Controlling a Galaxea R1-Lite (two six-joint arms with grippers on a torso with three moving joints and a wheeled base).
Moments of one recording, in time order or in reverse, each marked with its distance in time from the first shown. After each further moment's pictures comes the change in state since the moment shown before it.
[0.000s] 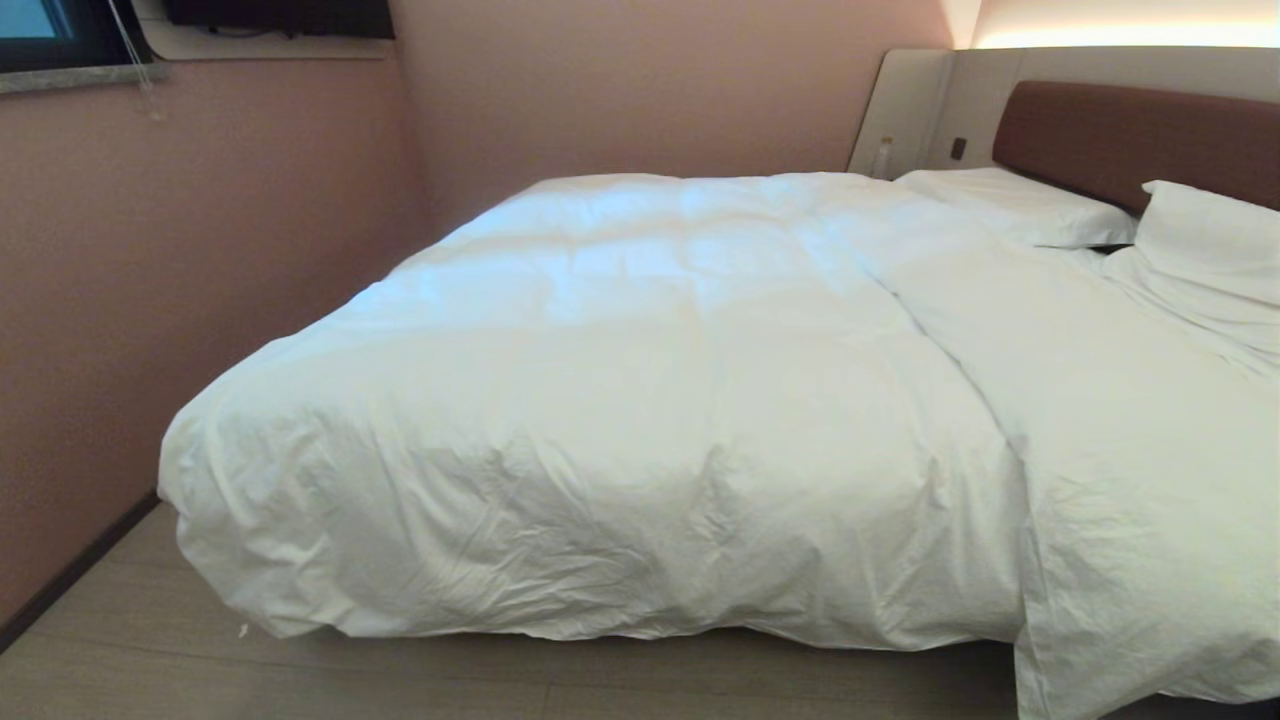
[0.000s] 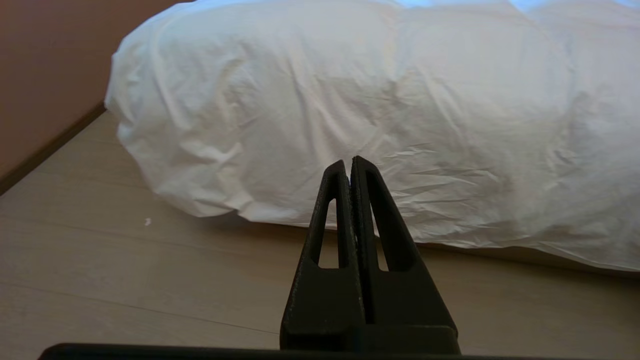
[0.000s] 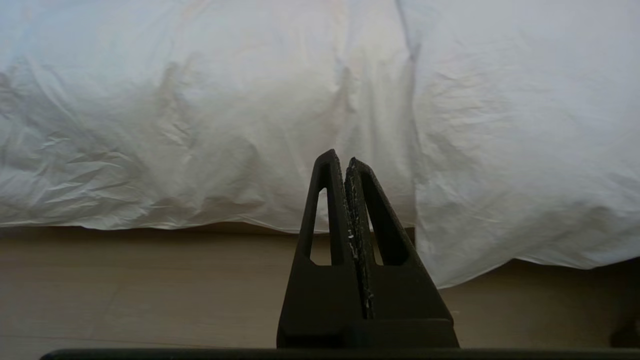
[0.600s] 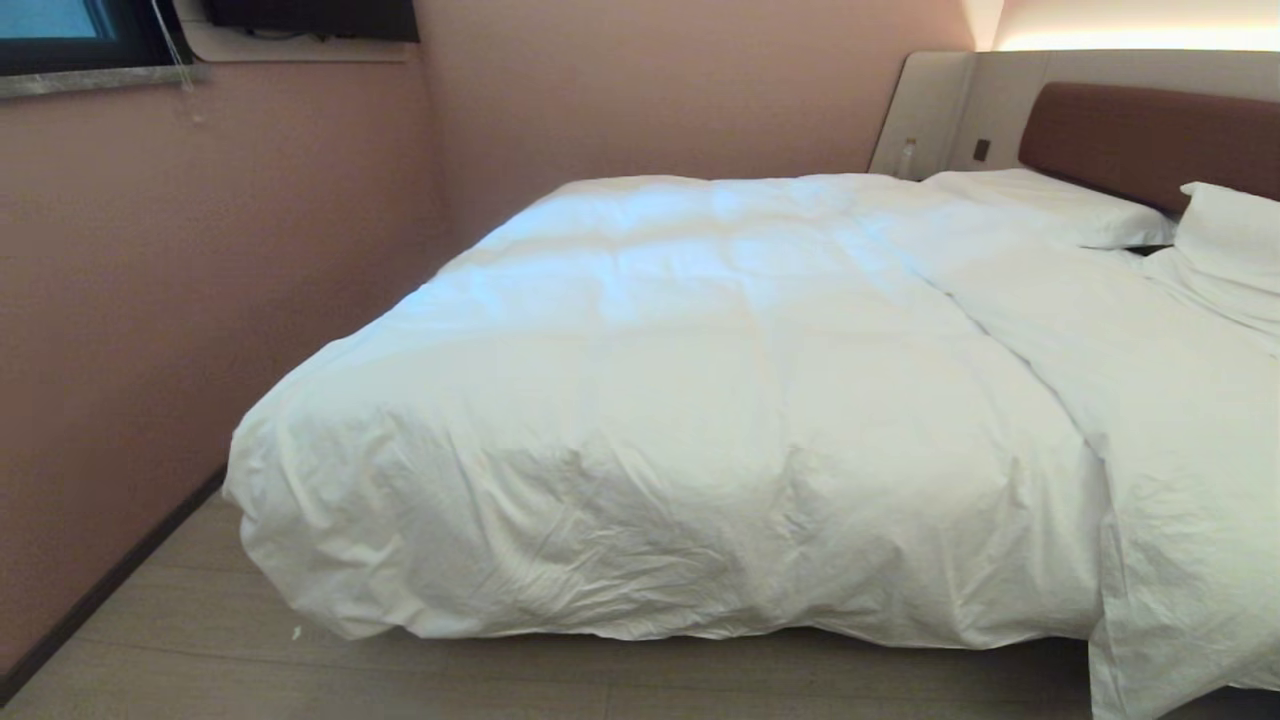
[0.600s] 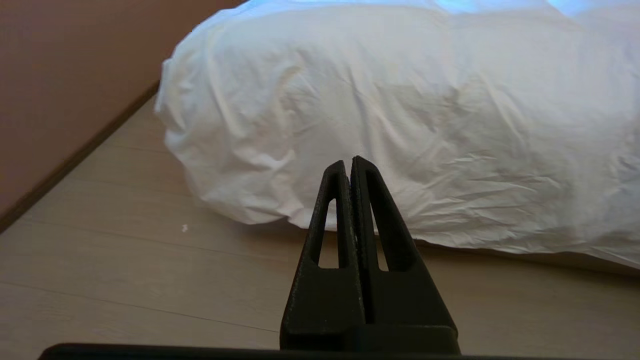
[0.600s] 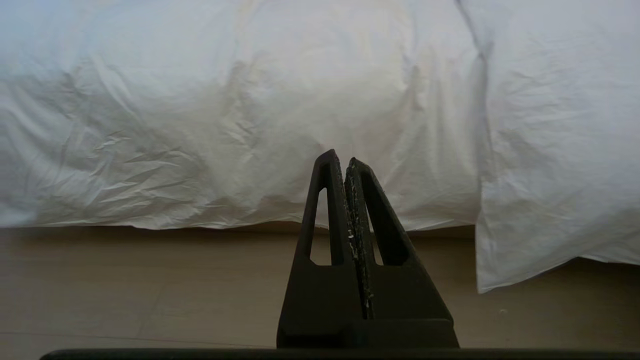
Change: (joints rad) left arm 0.000 0.000 0.000 0.000 -0.002 0.003; right arm 0.000 0.000 0.000 0.000 0.000 0.000
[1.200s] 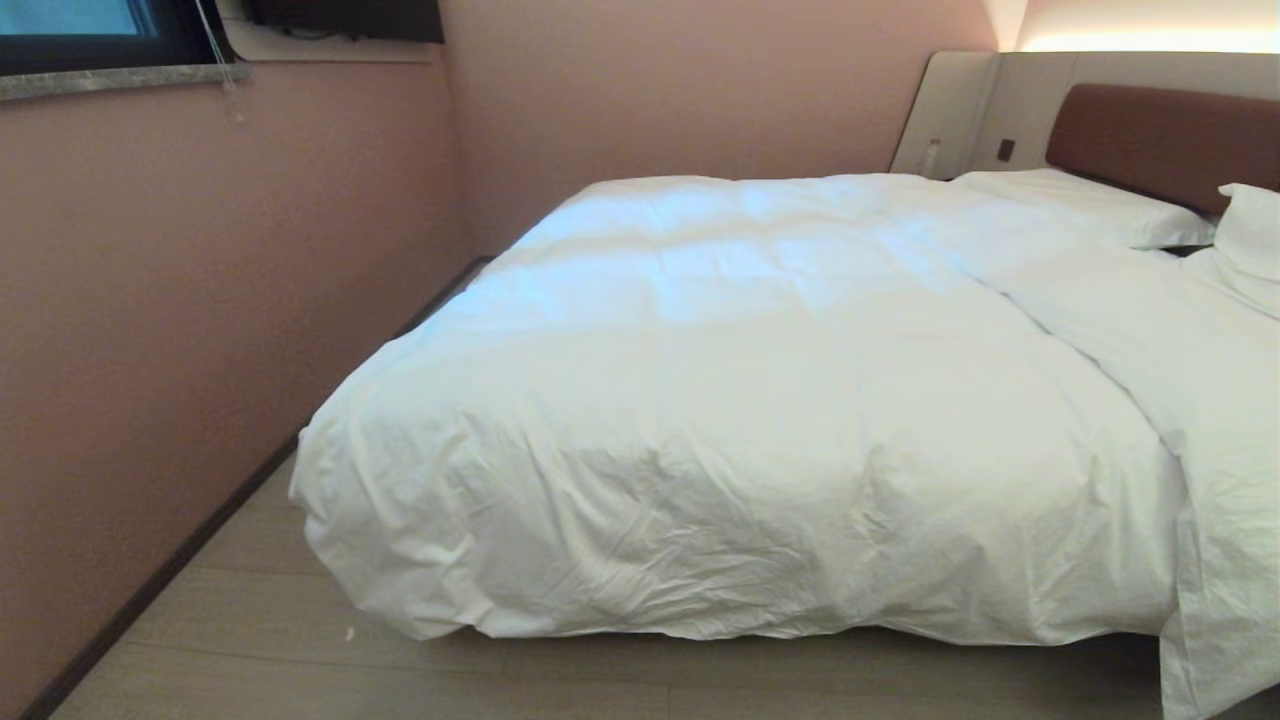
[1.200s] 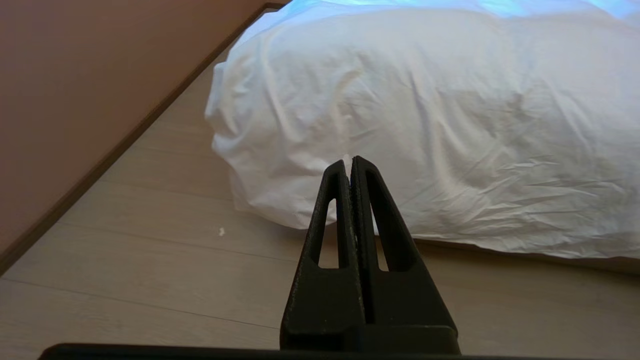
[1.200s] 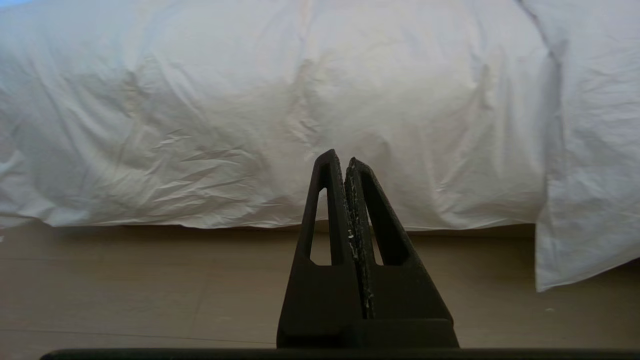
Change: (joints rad) left arm 0.000 0.000 0.000 0.001 0.000 -0.001; right arm 0.000 0.000 0.000 0.000 -0.001 0.000
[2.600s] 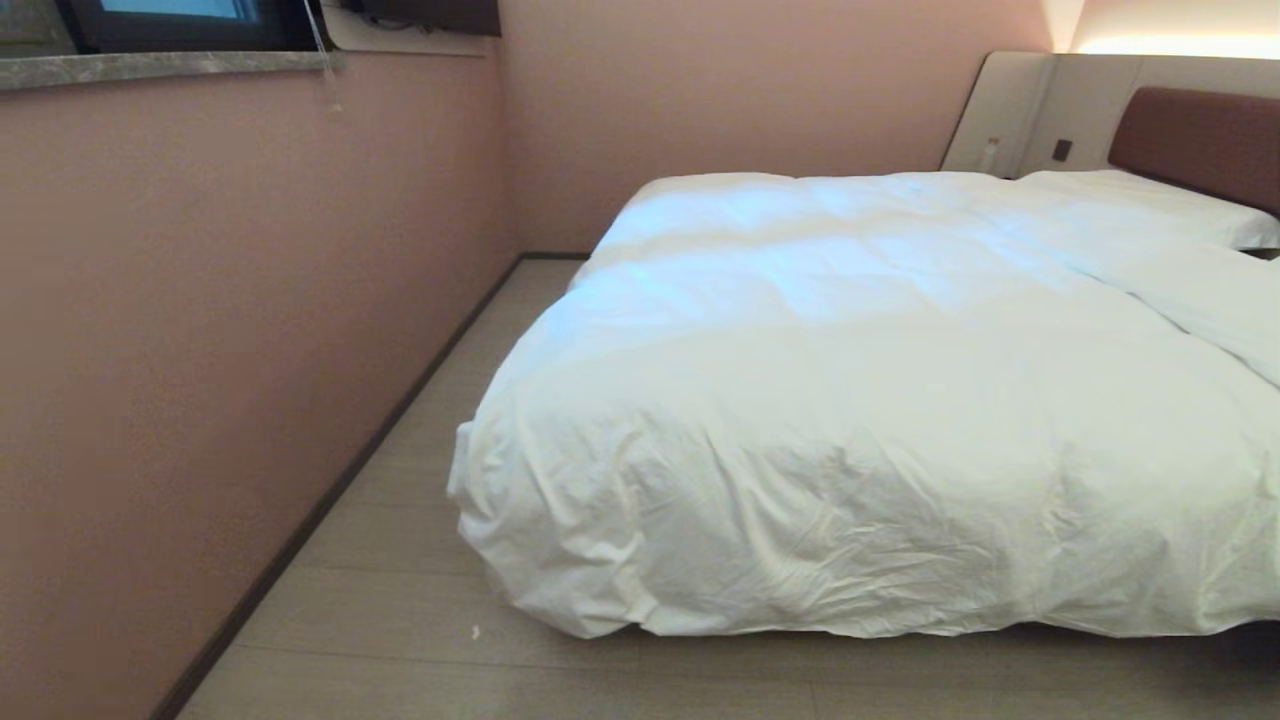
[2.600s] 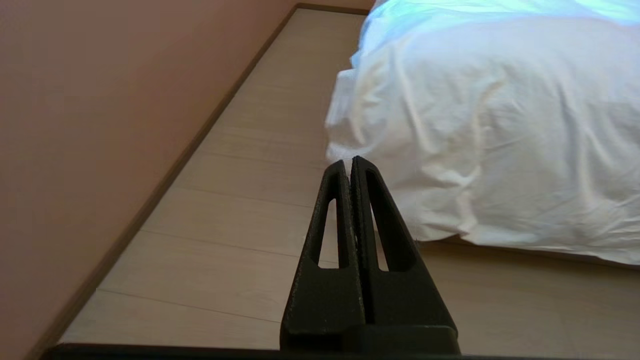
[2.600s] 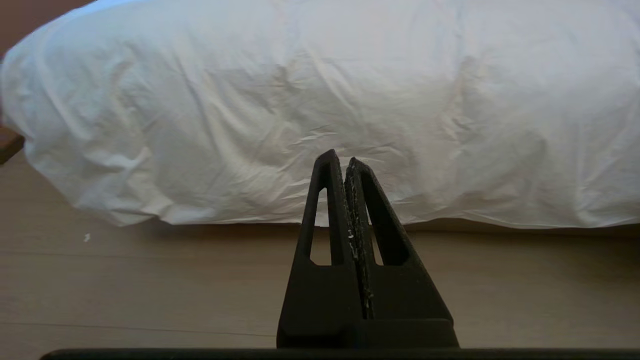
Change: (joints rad) left arm 0.000 0.000 0.000 -0.001 -0.001 0.001; right arm 0.000 0.000 0.000 0.000 0.001 0.000
